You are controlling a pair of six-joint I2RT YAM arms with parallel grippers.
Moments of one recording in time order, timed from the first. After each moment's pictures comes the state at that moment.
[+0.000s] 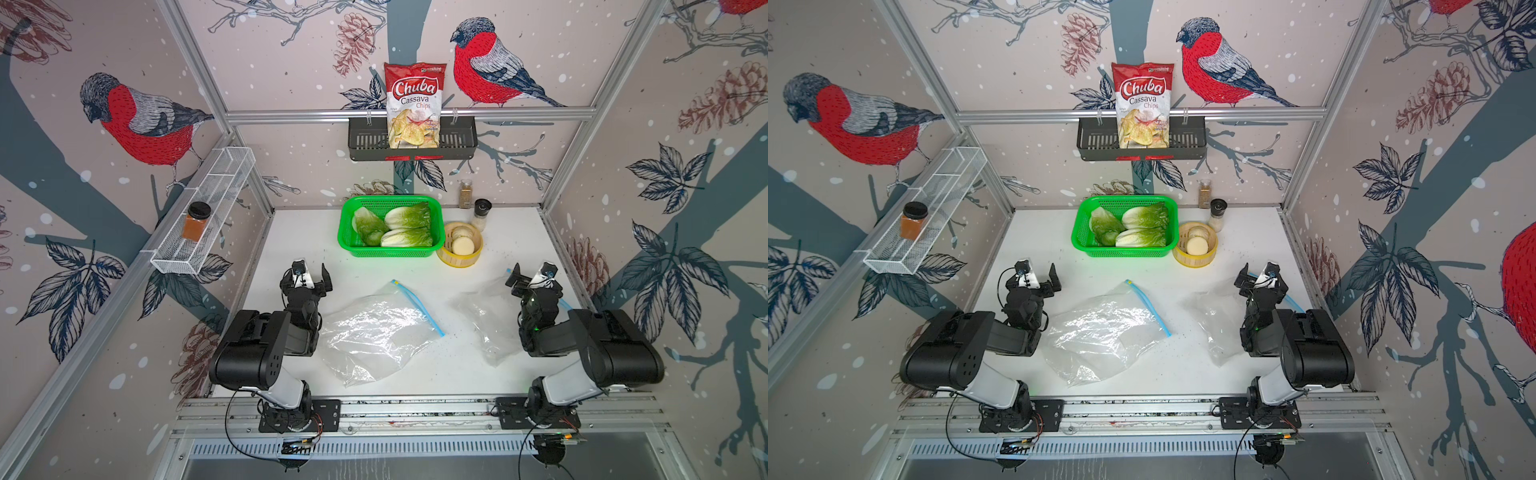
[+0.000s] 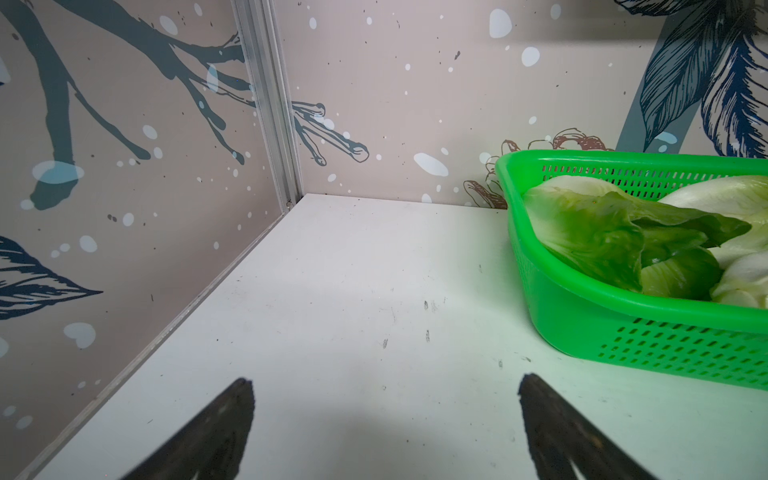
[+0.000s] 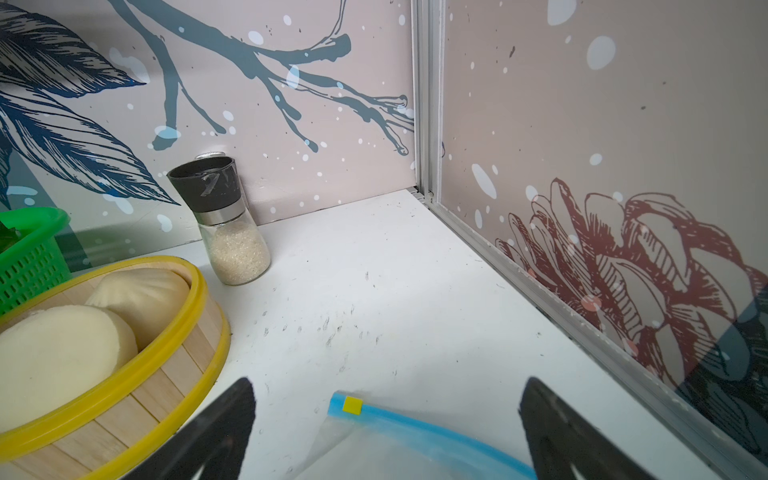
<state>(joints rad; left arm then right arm) -0.06 1.56 0.22 1.23 -0.25 -0.02 0.06 1.54 0.18 1.26 0.33 0.08</state>
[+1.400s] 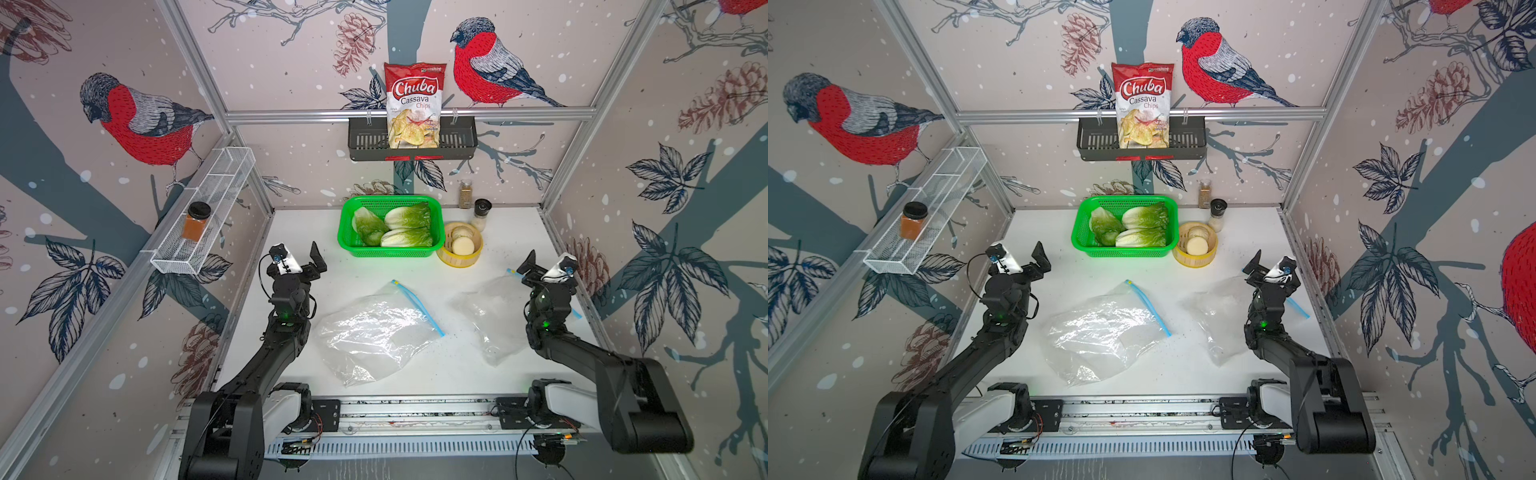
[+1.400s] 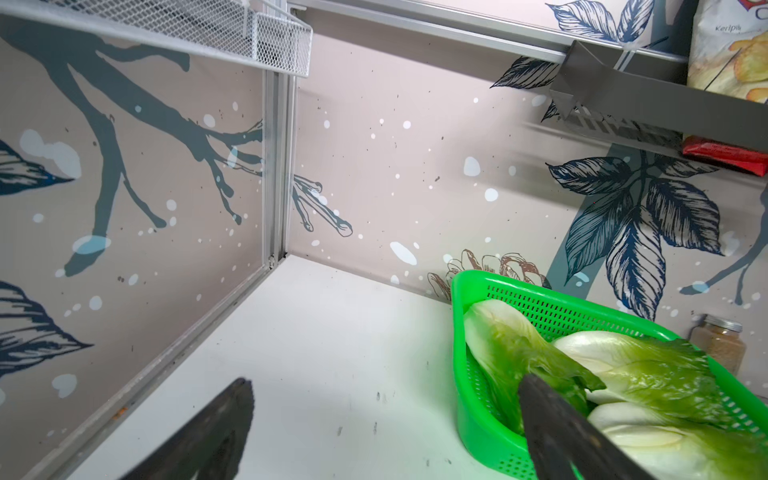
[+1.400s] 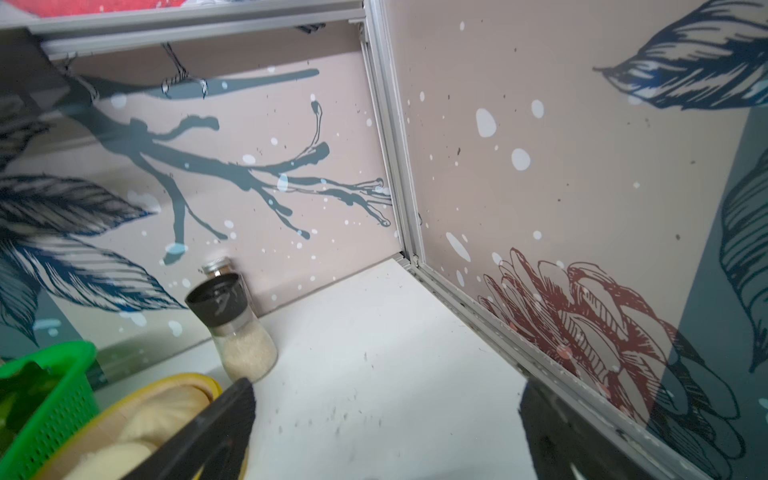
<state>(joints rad) -0.06 1.04 0.39 0.65 -0.24 -0.25 0.06 1.14 0.28 0.91 0.44 0.19</state>
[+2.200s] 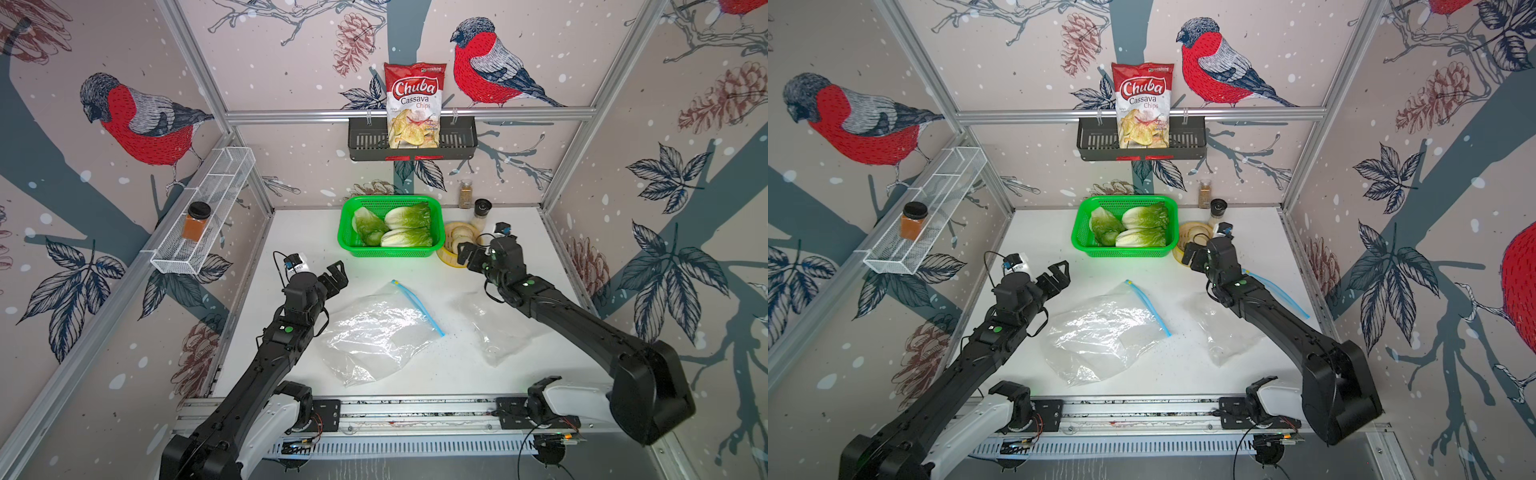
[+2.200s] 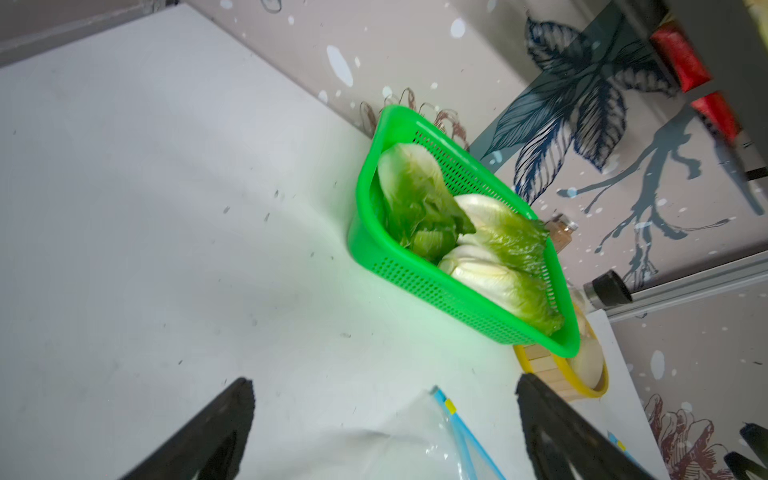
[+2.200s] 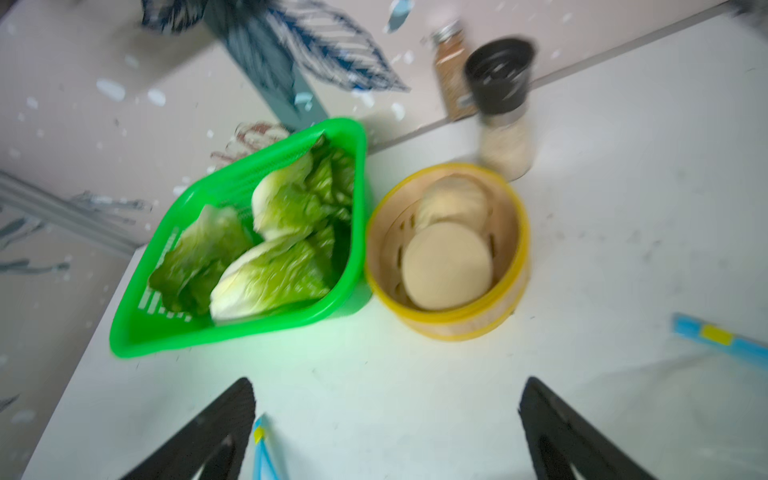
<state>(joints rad) -0.29 0.86 0.51 -0.08 -0.12 -0.71 0.51 1.32 0.86 -0.07 0.15 0.54</state>
